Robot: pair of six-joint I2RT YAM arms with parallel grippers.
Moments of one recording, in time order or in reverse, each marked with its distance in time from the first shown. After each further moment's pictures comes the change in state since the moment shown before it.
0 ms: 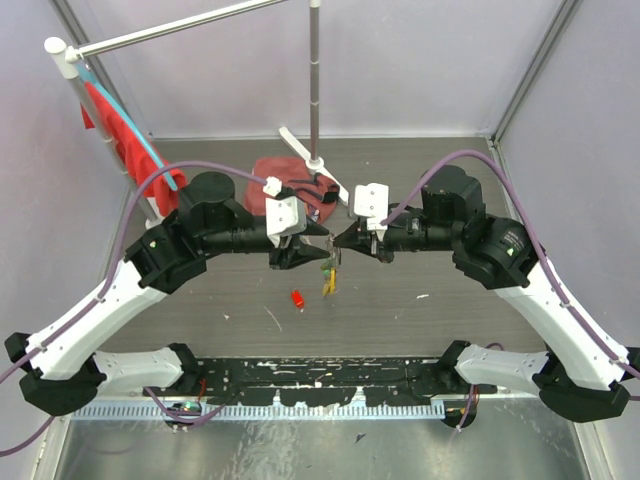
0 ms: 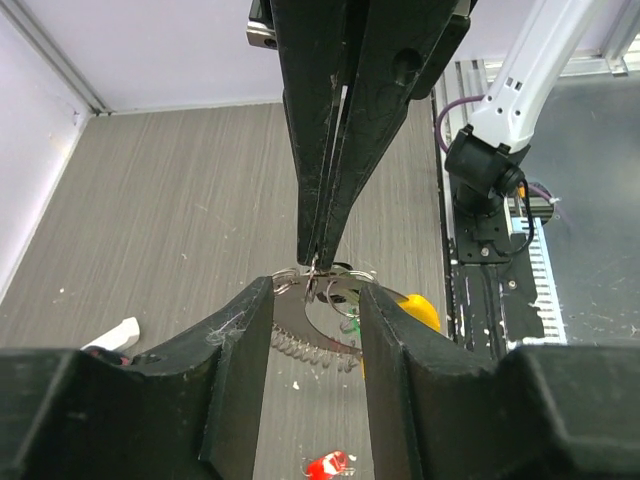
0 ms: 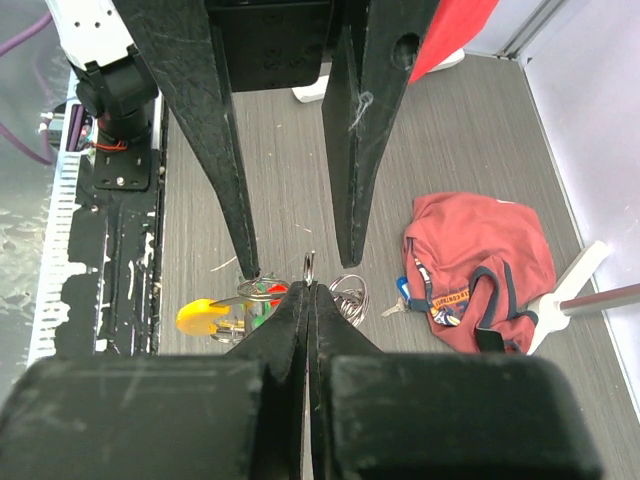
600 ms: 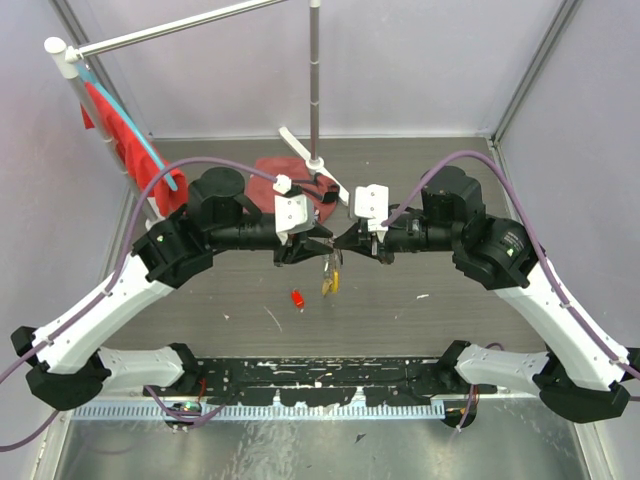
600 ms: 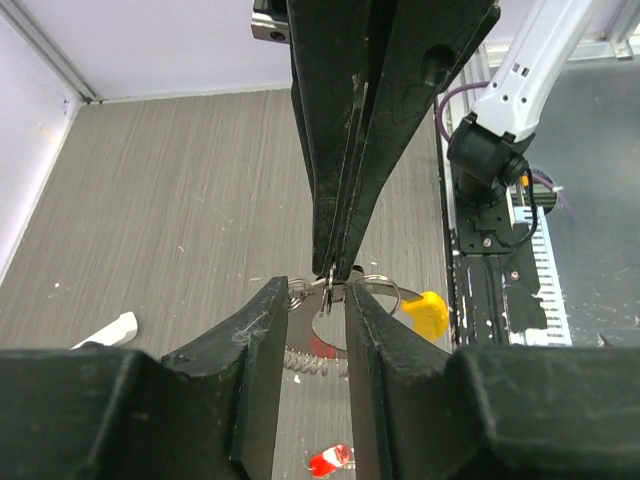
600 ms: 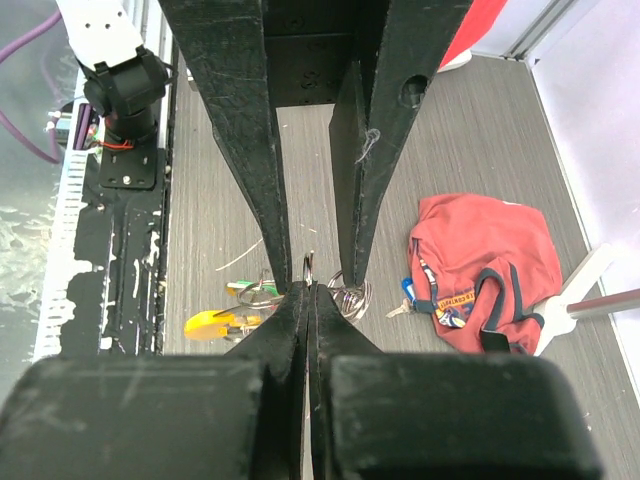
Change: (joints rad) left arm 0.000 0.044 0.032 -0.031 0.003 0.019; right arm 0.000 -0.003 -0.007 0.000 -0.016 0.000
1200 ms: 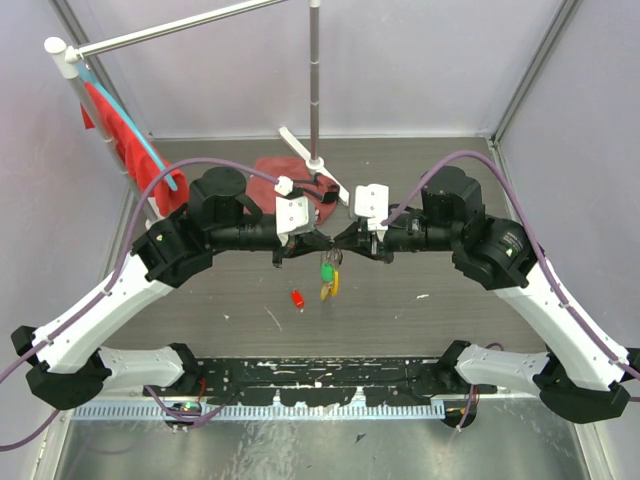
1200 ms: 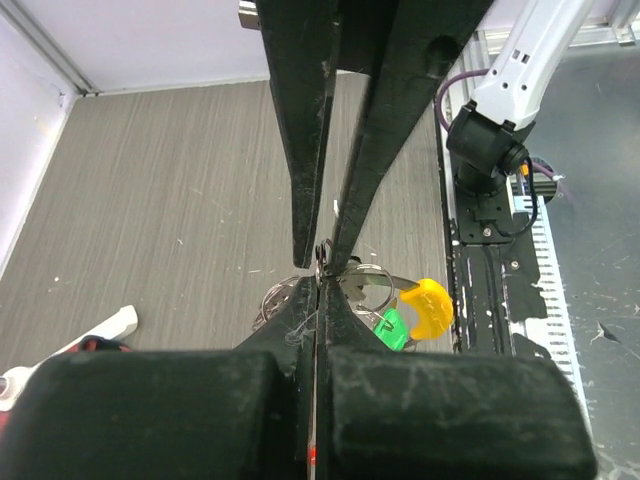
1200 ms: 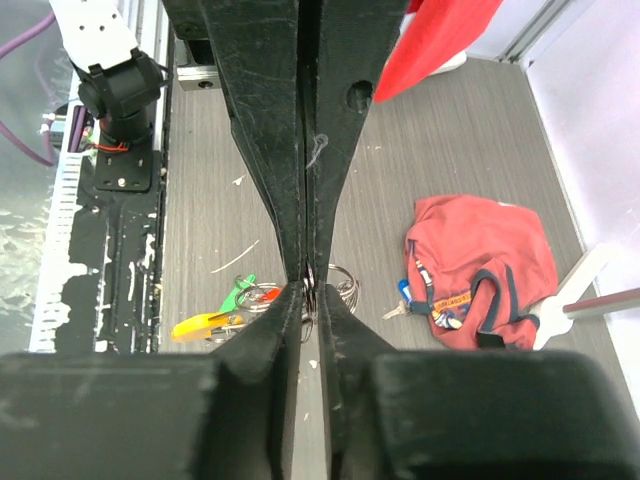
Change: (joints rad) left arm 0.000 0.011 0.020 -0.046 -0.003 0.024; right arm -0.002 -0.004 -0.011 0.011 0.002 0.001
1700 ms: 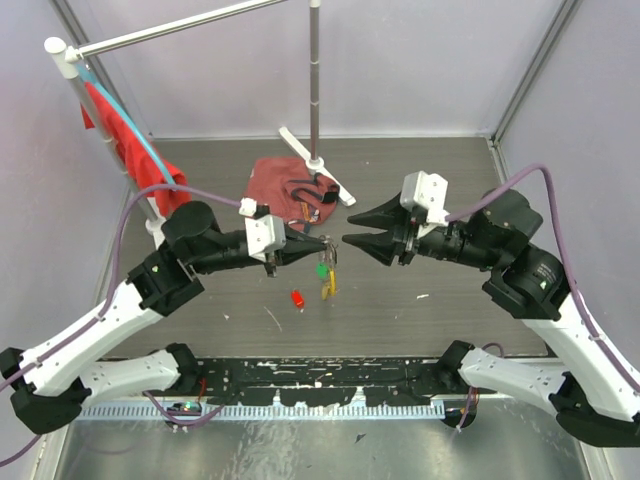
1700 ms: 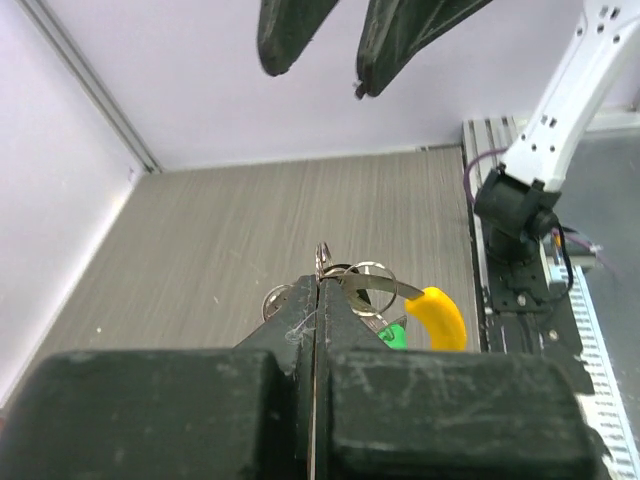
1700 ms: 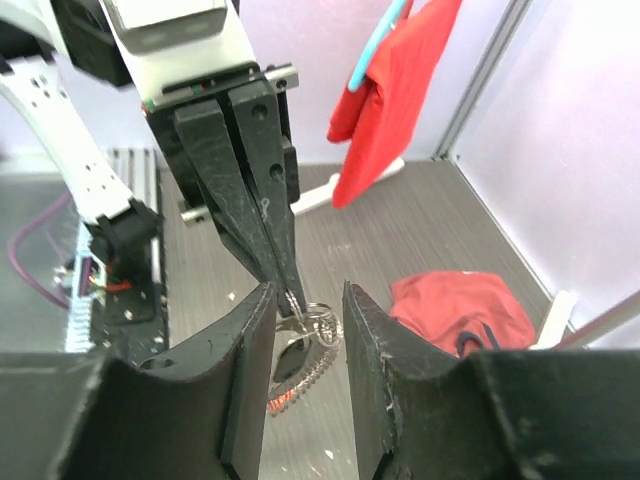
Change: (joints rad) left arm 0.000 -0.187 -0.309 0.370 -0.031 -0.076; right arm 0.000 -0.159 -0.107 0.289 0.081 0.256
